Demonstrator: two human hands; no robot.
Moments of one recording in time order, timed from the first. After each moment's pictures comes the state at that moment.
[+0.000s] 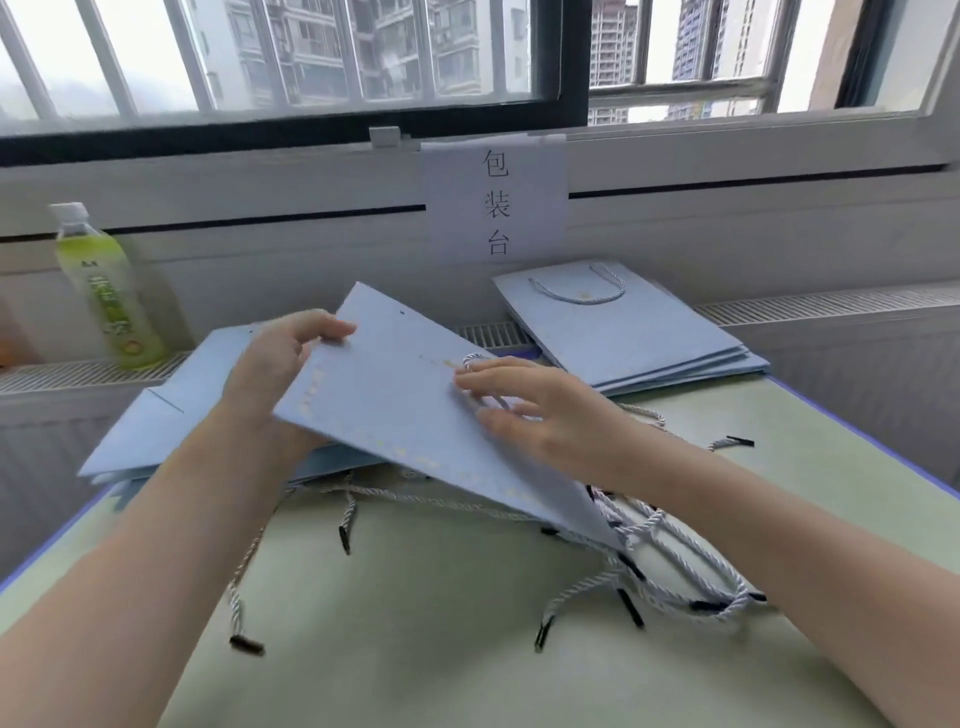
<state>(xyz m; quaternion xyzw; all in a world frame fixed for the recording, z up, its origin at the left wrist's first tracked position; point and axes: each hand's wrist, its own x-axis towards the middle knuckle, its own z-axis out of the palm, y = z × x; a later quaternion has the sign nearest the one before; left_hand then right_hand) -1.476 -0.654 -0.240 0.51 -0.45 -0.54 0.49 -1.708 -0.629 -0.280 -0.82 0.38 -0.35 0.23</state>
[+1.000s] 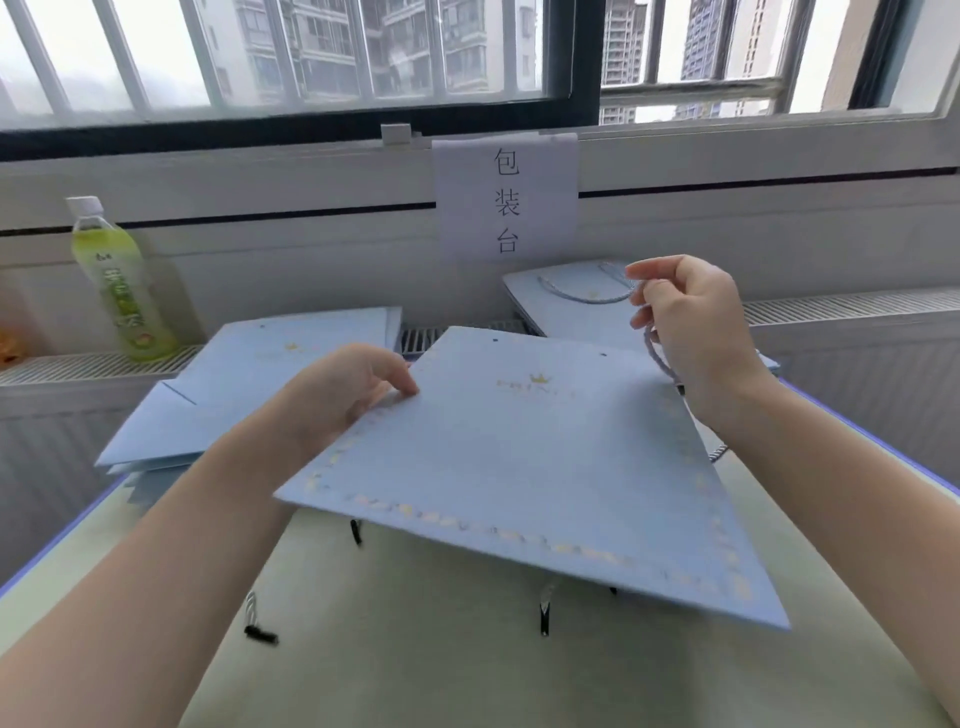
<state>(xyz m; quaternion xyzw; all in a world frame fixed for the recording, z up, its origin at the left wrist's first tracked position) -1.505 -0.633 -0.236 0.55 -0.51 -0.57 0.33 -1.759 -0.651 -0.243 -0.53 0.51 -0.64 0.20</state>
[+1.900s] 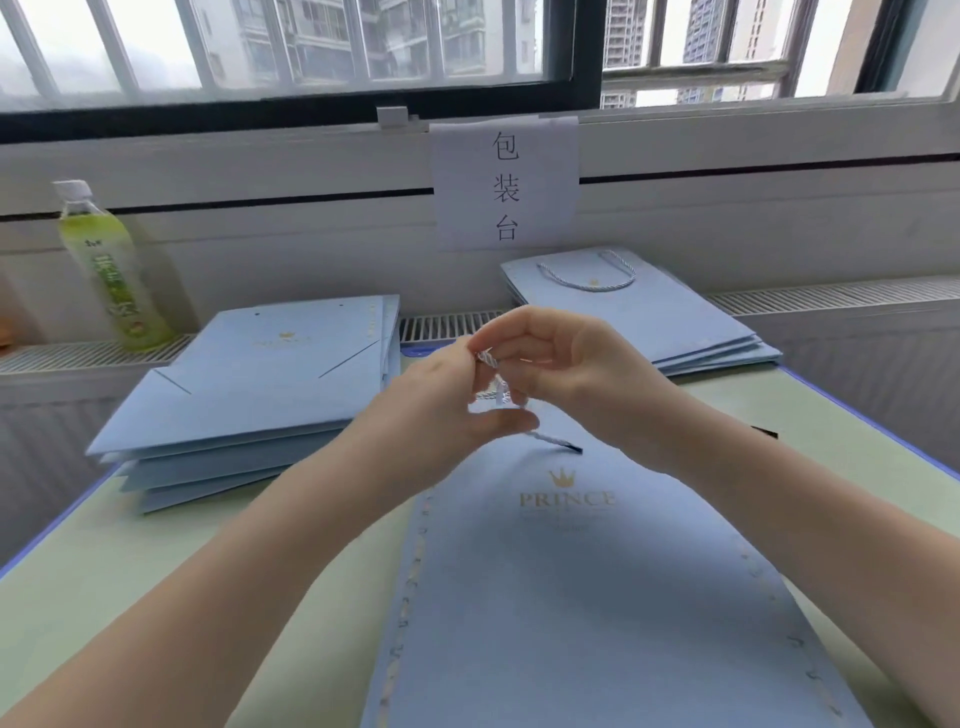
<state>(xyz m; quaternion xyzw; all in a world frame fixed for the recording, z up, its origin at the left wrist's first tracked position) -1.554 -0.605 -0.254 0.52 -0.81 -0.12 0.25 -1.707 -0.612 -0.256 -0.74 0.32 -0.45 0.39</state>
